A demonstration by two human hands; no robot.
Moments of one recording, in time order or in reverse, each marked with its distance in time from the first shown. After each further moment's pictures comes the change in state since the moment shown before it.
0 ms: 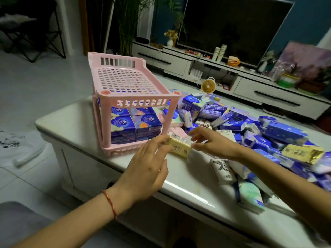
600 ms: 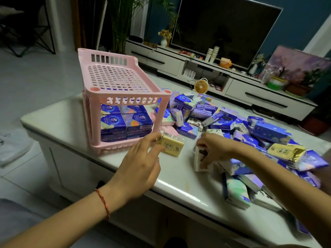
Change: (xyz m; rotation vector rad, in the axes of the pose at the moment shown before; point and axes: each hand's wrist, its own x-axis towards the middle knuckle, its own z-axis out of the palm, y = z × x) left_hand 0.002 0.005 0.006 0.008 -0.054 -0.046; right_hand -0.017 0.003 -0.015 -0.571 -0.201 0.050
